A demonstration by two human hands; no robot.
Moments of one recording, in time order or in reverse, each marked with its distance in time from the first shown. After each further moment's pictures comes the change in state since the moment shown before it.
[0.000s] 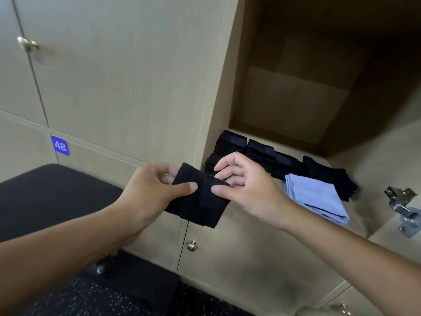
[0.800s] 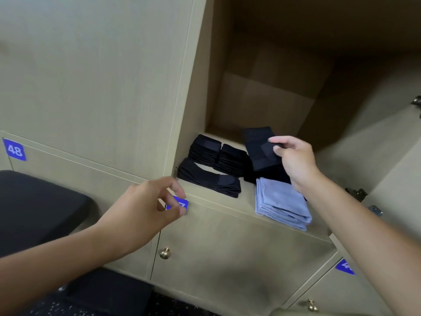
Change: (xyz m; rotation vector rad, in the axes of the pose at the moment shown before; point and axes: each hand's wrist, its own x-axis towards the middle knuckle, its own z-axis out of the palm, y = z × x) left_hand 0.001 -0.009 0.025 0.553 -0.155 0.266; right_hand 0.027 0.049 -0.141 0.011 0.664 0.153
